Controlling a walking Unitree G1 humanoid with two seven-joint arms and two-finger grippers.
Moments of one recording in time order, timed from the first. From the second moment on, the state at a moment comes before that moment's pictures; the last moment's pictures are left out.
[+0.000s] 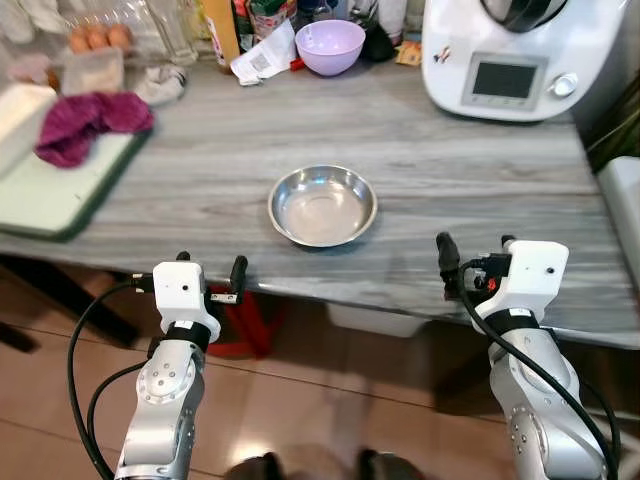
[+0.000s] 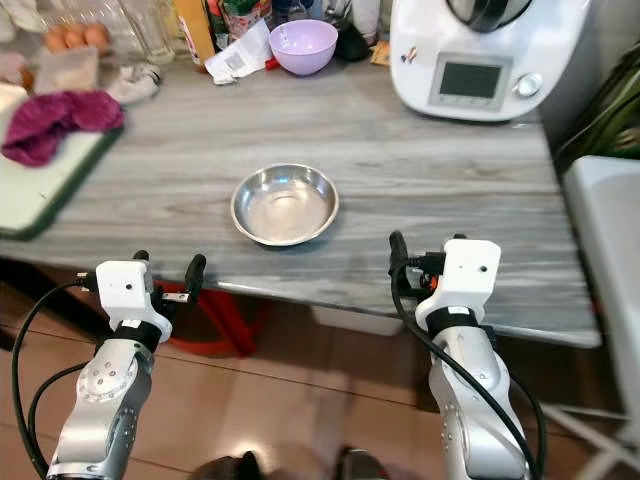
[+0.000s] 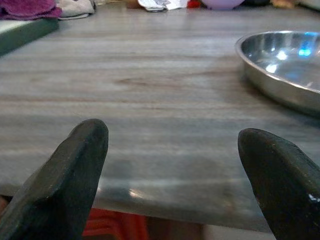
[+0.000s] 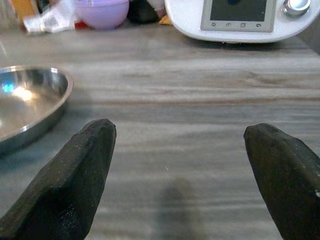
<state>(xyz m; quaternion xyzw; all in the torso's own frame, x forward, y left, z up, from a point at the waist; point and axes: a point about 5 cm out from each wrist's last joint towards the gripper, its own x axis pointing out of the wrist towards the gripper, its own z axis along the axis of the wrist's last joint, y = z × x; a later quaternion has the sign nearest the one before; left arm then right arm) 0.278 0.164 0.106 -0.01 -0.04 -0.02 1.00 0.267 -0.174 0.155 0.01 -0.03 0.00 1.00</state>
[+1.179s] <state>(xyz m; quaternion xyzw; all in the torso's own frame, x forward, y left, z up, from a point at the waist) 0.245 0.197 0.088 0.06 -0.01 0.03 1.00 0.222 -0.192 0.133 0.02 0.00 -0.03 1.00</state>
